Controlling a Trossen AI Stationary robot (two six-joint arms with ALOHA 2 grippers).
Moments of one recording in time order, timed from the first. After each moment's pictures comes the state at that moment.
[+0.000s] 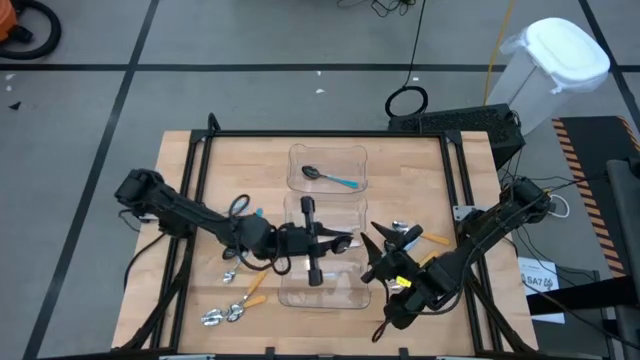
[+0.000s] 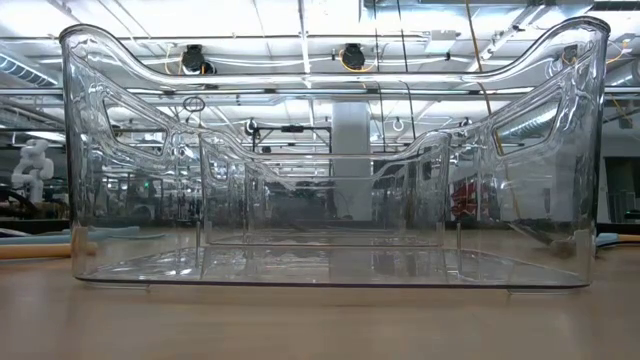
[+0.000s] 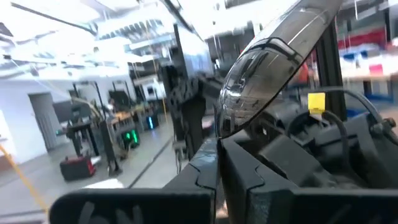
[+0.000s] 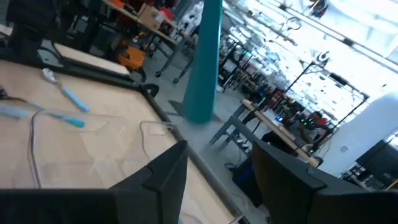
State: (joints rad) left arm -0.36 1.66 1.20 0.76 -0.39 0.34; right arm 0.69 1.61 1.20 -0.67 1.54 0.45
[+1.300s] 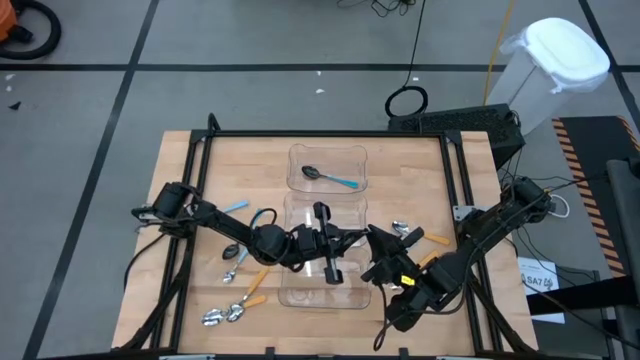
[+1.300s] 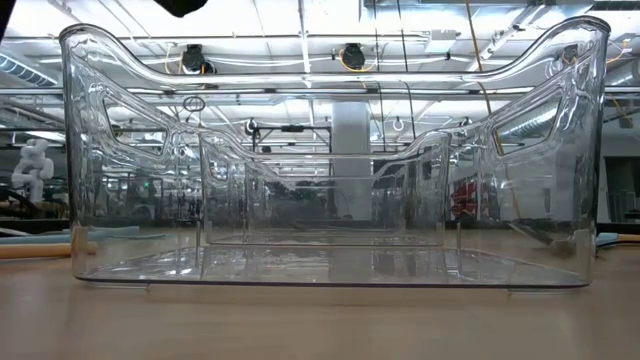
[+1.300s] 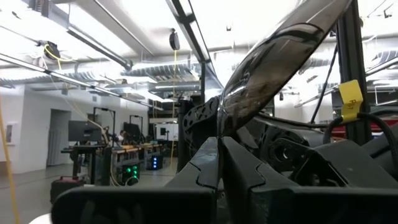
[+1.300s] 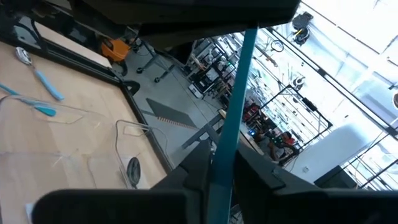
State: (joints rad) left arm -0.32 1.95 1.20 1.33 -0.40 0.27; right arm 0.69 1.61 1.20 -0.52 1.59 0.12
